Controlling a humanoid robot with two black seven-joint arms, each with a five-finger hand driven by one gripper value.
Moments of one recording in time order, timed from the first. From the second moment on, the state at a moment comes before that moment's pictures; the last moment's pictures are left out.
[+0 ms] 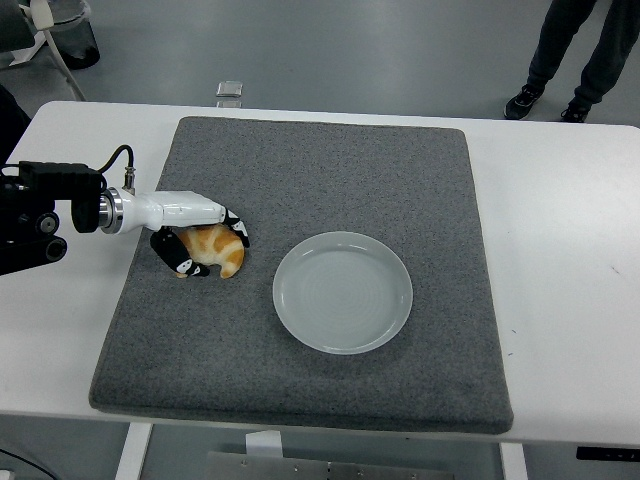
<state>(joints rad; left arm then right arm) -1.20 0.76 0.25 -1.25 1.27 0.00 -0.34 0.05 0.00 -0.15 0.14 0.03 -0.02 -0.06</state>
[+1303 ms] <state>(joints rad) -1.29 0.76 0.19 -1.25 1.26 0.06 -0.33 0.05 0.00 -0.15 0.14 0.03 -0.02 -0.06</state>
